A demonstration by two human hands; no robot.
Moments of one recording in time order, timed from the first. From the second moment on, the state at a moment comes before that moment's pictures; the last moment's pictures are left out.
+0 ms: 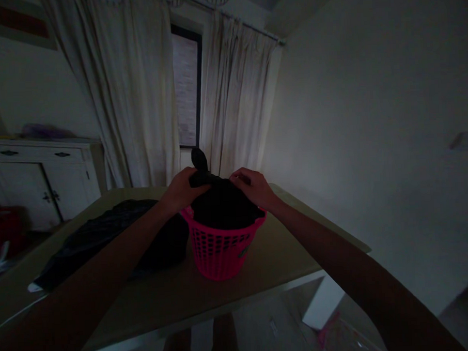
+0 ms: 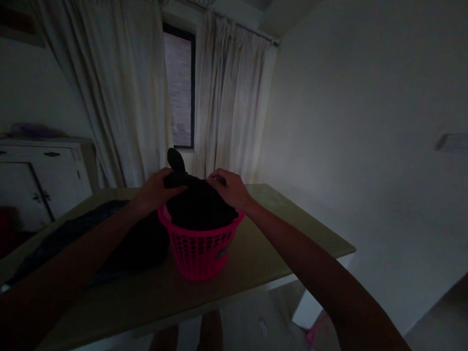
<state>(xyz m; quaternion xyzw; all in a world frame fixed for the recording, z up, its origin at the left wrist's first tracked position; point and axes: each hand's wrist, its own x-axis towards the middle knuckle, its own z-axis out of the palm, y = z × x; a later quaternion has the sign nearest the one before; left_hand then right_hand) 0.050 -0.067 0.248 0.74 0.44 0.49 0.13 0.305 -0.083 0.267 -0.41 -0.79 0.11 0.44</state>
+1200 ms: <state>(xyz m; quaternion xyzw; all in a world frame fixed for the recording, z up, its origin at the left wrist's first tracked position) 0.043 -0.075 0.243 0.78 0.42 0.44 0.18 0.304 -0.077 0.260 -0.43 -0.80 0.16 0.39</state>
